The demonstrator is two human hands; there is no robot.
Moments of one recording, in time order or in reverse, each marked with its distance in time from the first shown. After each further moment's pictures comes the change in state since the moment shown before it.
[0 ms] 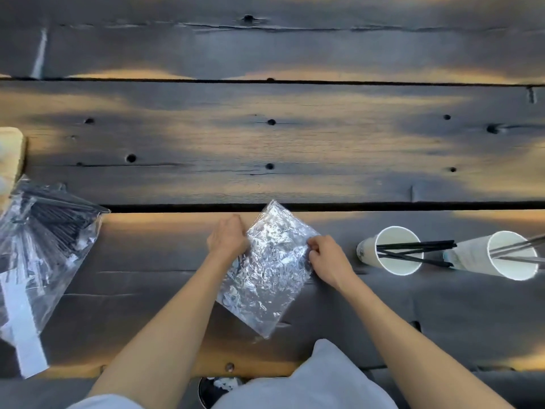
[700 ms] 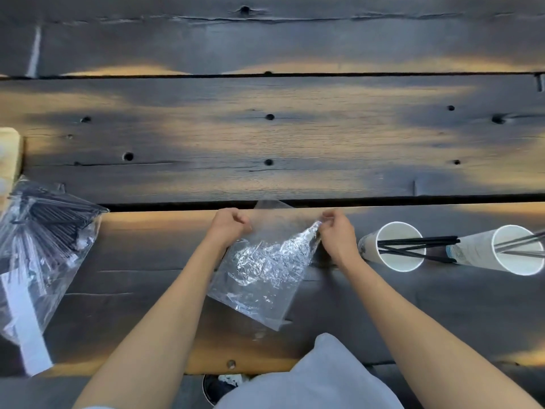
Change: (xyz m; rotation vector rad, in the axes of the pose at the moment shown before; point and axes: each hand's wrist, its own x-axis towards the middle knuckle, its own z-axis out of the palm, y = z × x) left_hand 0.014 -0.006 -0.014 -0.536 -0.117 -0.053; right_hand 0.025 -0.012 -0.020 0.344 0.235 0.182
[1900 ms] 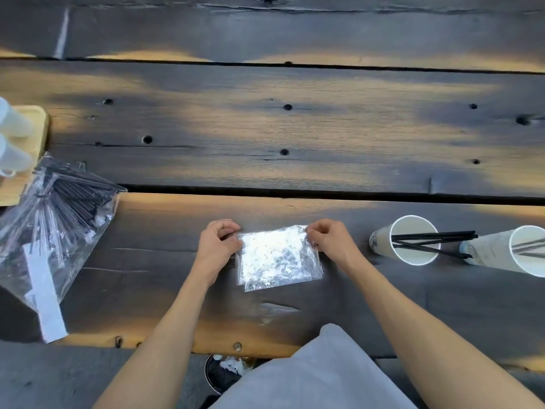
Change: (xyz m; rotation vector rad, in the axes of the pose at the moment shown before) left_hand -0.053 -0.078 -0.009 -0.395 0.142 0.126; right_hand -0.022 0.015 0.016 0.120 -0.328 -0.057
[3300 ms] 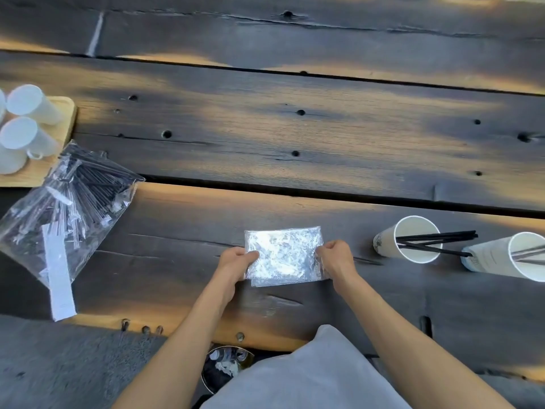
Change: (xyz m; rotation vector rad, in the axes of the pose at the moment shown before) left_hand -0.036 -0.031 0.018 0.018 0.009 -0.402; right_hand -0.036 0.009 0.032 -0.059 0.221 0.253
